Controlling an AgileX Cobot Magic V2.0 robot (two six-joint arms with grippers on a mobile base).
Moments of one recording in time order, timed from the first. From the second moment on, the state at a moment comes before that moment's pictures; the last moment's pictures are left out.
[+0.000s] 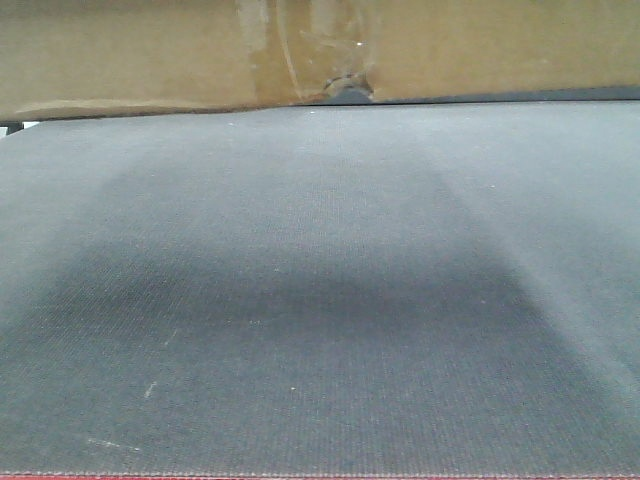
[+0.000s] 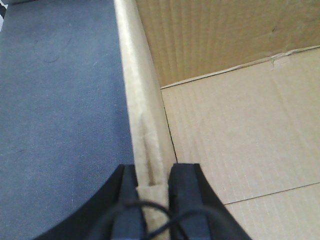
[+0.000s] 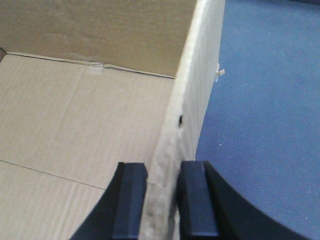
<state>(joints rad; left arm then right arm) -0.53 1.39 -1.77 0.47 1.20 -0.38 0.46 1.30 -1.68 -0.01 1.07 0.11</state>
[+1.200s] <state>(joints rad) -0.38 1.75 -1.77 0.37 1.01 -0.37 0.34 1.68 -1.68 0.01 1.05 0.10</state>
